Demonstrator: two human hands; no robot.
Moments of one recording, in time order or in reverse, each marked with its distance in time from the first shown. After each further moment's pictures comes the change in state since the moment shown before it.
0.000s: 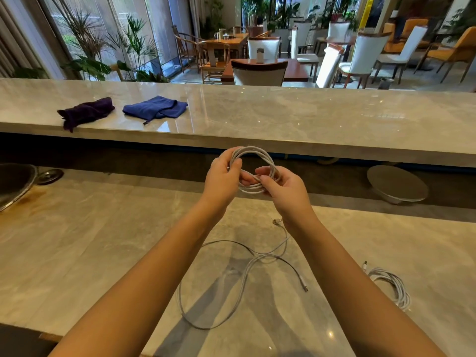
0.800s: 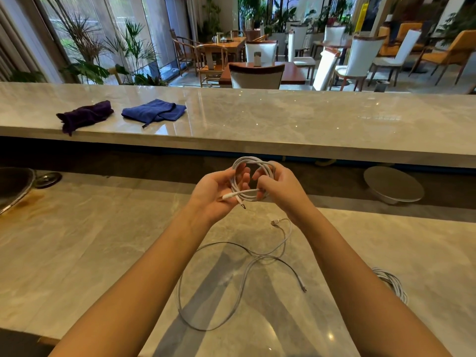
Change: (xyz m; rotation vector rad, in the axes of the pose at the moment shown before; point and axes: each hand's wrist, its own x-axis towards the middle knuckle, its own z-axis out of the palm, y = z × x) left_hand -0.002 -0.006 -0.016 -0.918 -0.177 -0.591; right_hand 0.012 -0.009 -0.007 -0.172 -0.196 -0.070
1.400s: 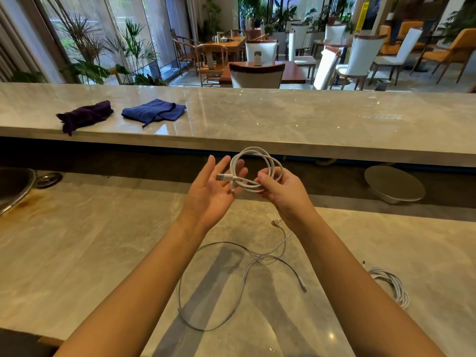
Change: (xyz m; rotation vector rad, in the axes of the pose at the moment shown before) left_hand -0.005 -0.004 -0.010 -0.040 -0.096 0.178; right_hand -0.004 0.014 0.003 0.380 0.123 0.127
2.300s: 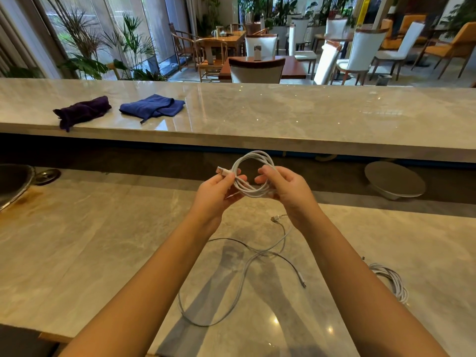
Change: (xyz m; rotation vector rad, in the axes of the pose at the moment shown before) left_hand 0.000 -0.016 0.001 0.586 0.198 0.069; right_hand 0.000 0.004 -0.010 -0.094 -0.012 0.029
